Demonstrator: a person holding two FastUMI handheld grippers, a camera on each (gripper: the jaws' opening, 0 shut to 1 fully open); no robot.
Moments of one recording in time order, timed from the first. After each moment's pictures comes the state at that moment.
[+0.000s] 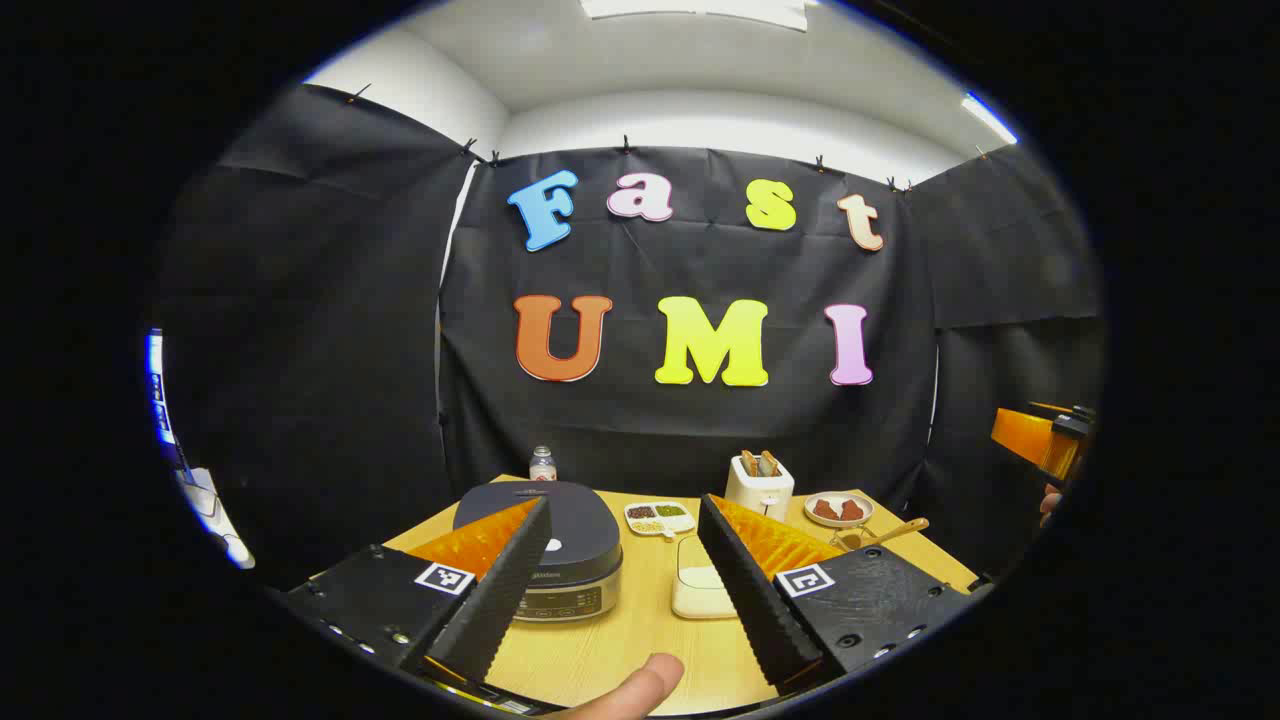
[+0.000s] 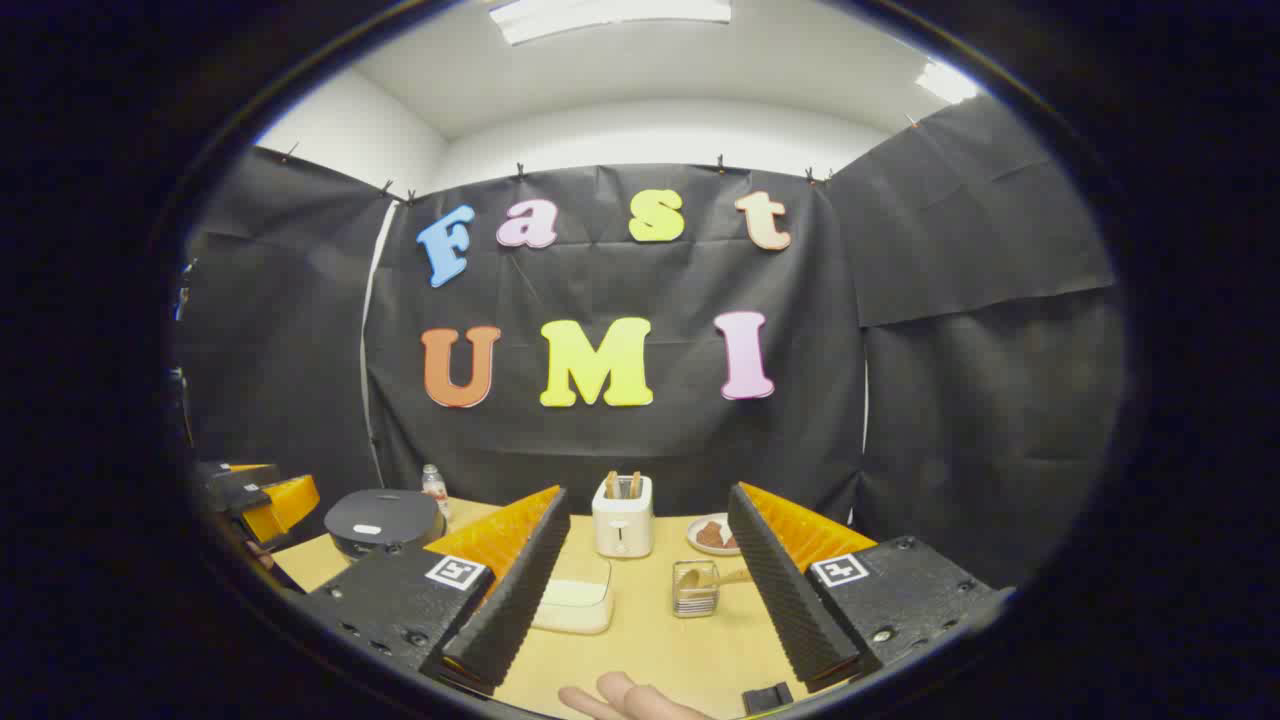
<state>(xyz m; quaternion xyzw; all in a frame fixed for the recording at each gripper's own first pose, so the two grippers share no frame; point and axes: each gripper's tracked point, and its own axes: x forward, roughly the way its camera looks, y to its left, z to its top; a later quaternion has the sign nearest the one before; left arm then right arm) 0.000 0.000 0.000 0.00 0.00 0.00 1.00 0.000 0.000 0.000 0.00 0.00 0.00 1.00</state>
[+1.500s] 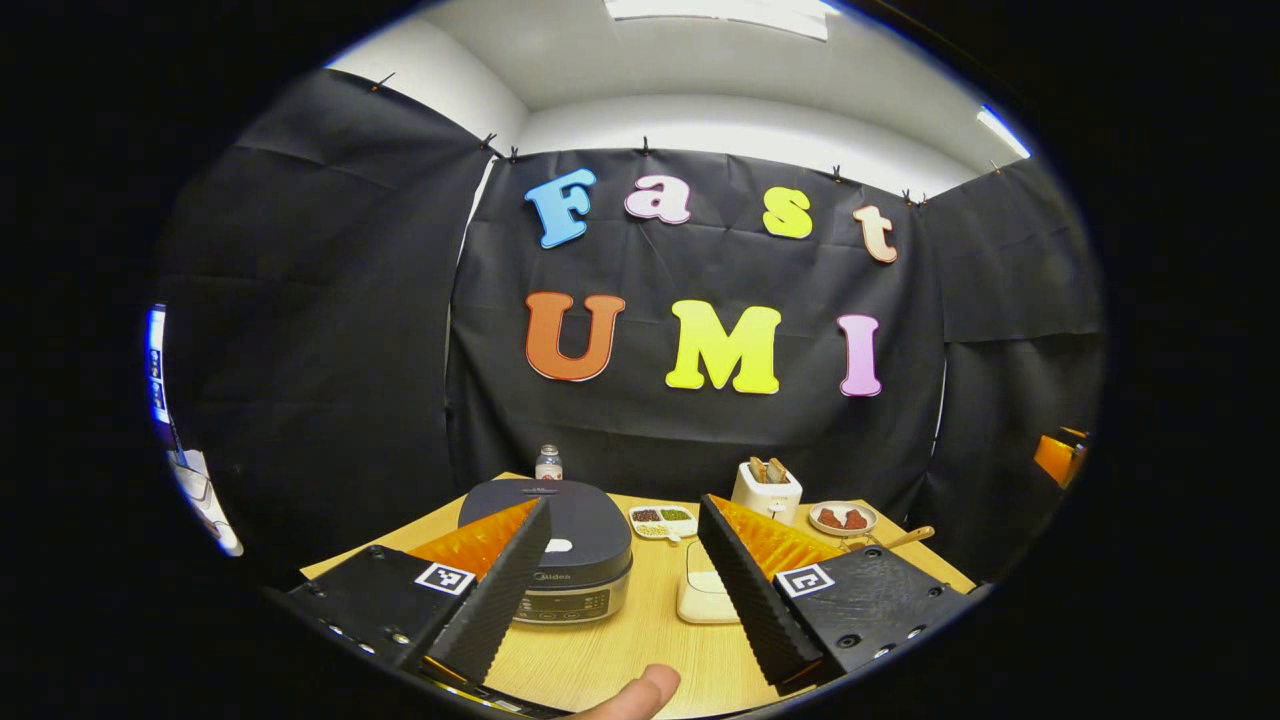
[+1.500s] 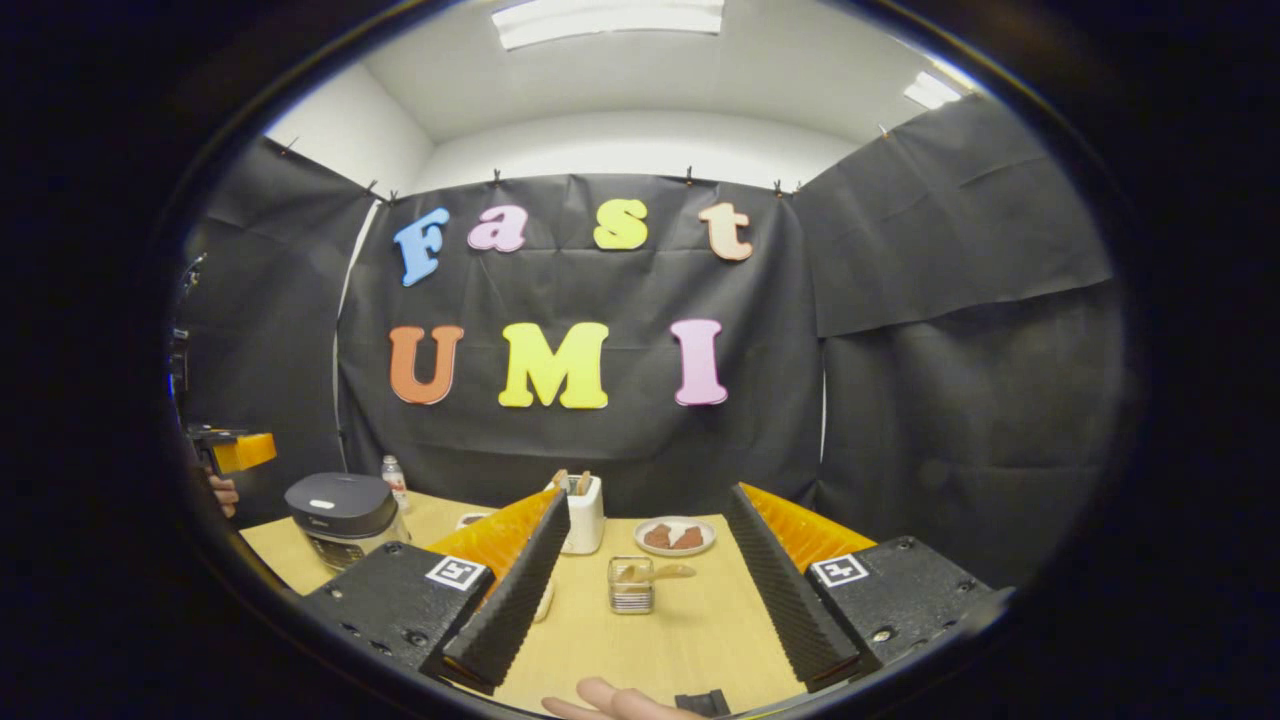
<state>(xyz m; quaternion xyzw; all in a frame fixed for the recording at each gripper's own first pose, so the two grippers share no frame) 0.019 0.019 -0.009 -0.02 0.00 0.01 1.00 -0.023 -0.077 -0.016 -0.01 -0.02 -0.04 1.00</state>
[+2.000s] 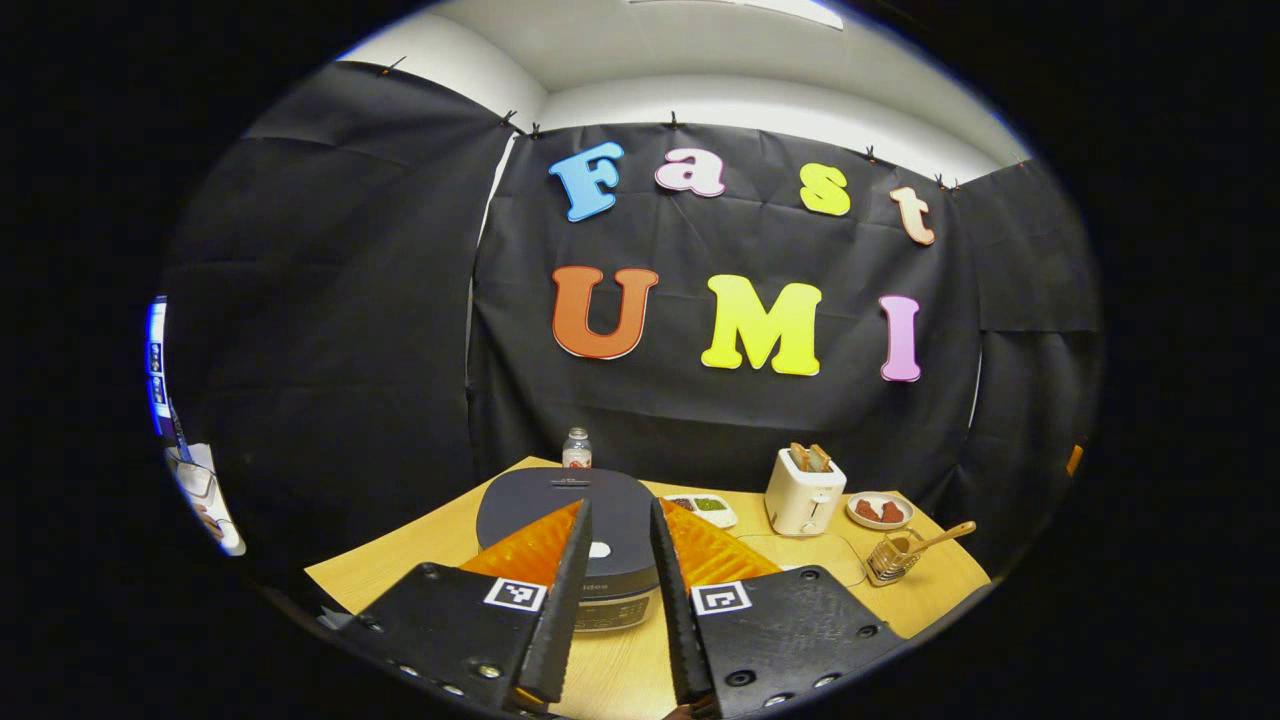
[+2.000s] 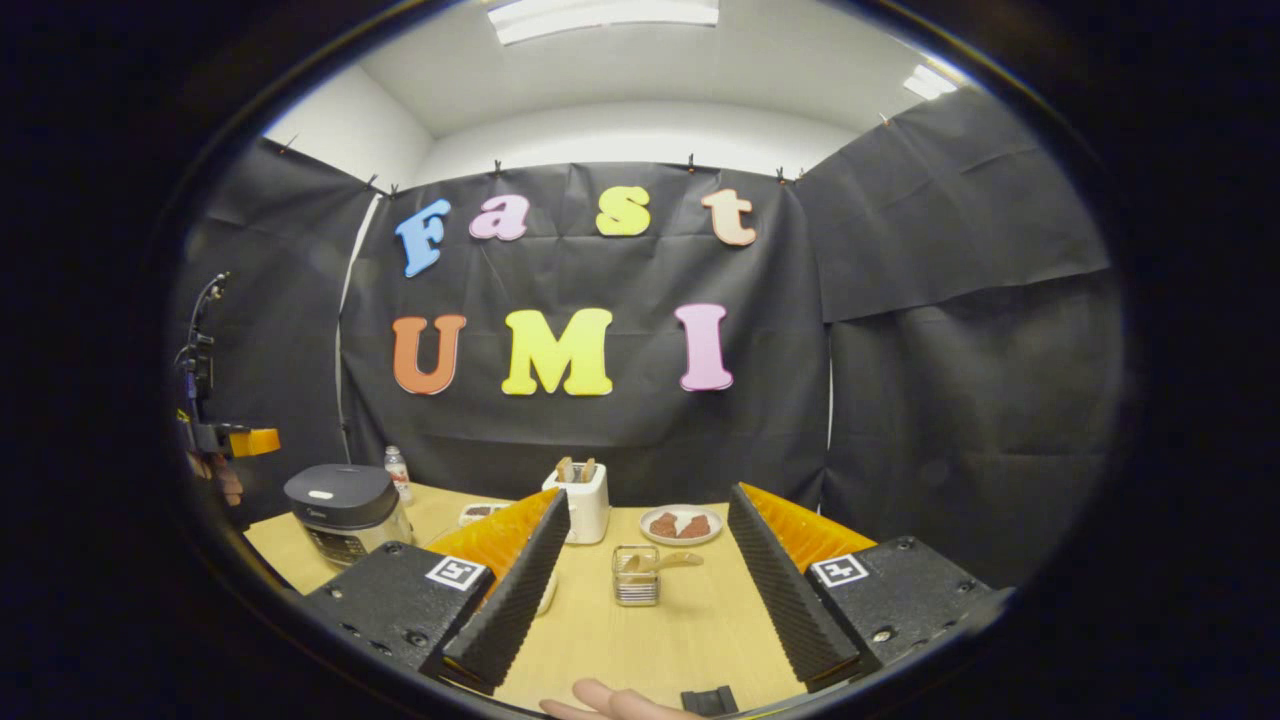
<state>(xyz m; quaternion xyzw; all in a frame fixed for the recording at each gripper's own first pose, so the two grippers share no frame) 0.069 0.058 -0.034 -0.03 0.04 0.05 1.00 -0.009 -0.079 -0.042 -0.01 0.00 -0.03 1.00</state>
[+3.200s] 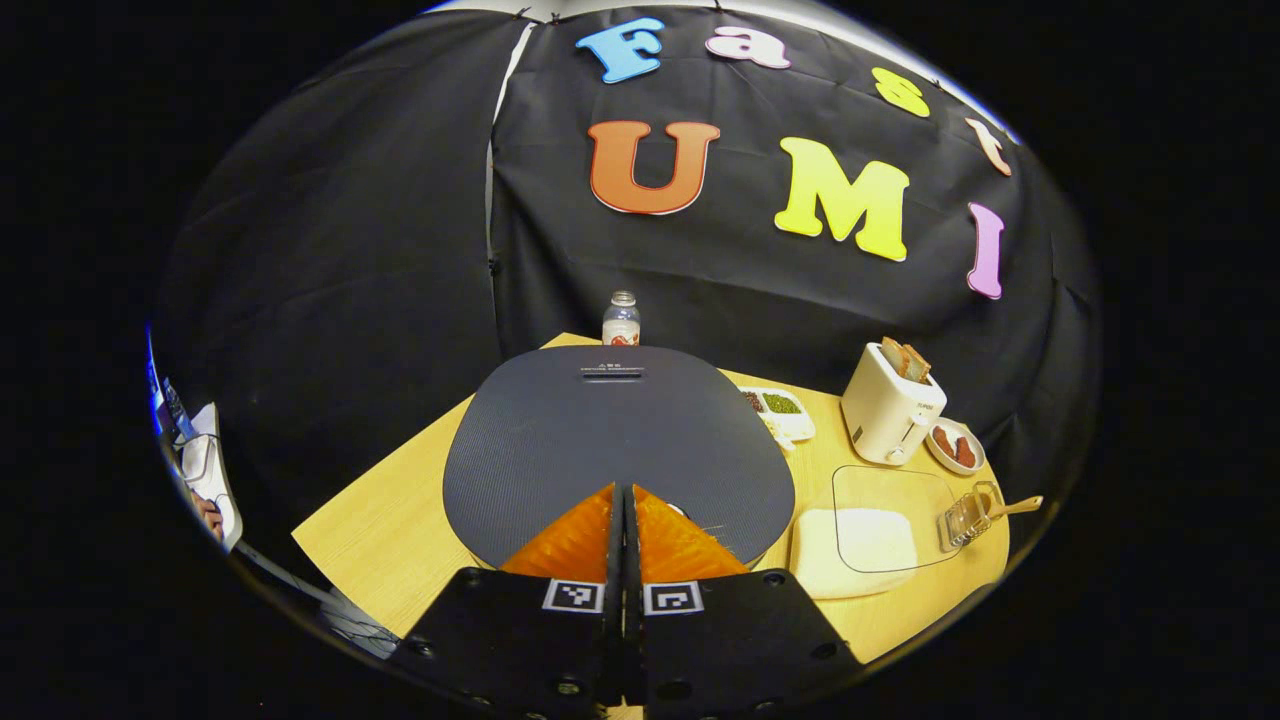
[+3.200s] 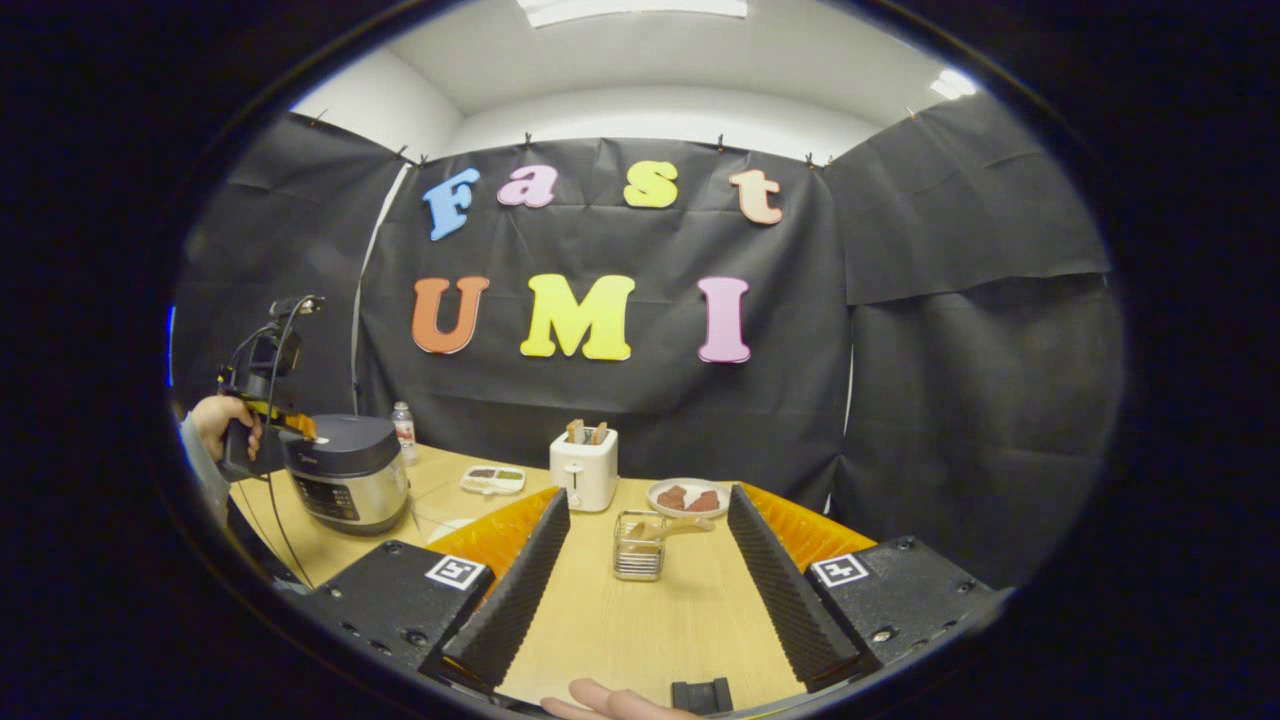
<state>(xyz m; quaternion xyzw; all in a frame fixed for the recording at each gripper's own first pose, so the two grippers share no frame) 0.141 0.099 -0.147 -0.06 0.25 0.09 0.96 -0.004 -0.081 -0.103 -0.04 0.02 -0.01 1.00</state>
